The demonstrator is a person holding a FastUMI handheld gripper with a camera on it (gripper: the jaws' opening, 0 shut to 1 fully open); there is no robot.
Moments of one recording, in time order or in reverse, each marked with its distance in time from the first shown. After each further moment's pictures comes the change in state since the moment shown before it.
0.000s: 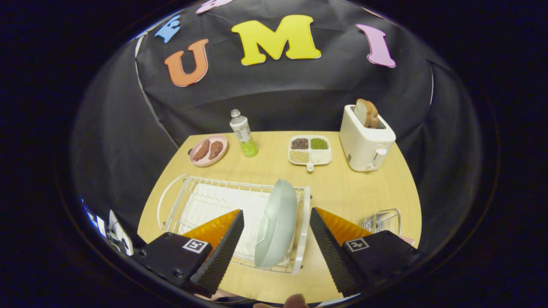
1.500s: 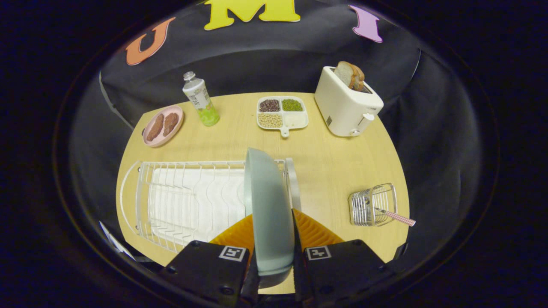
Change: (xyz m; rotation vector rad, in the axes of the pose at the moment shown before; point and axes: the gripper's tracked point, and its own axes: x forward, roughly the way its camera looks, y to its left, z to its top) arm 0.034 -0.007 -0.016 0.092 0.217 -0.253
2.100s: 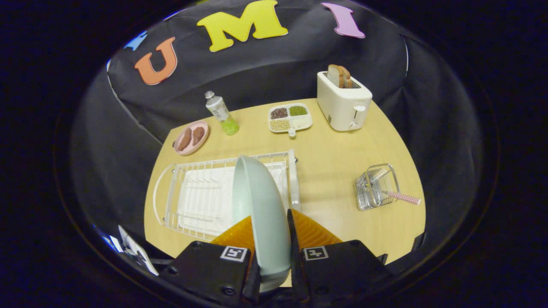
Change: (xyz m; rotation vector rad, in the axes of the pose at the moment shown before) arm -0.057 -0.011 -0.066 0.084 -0.086 0.301
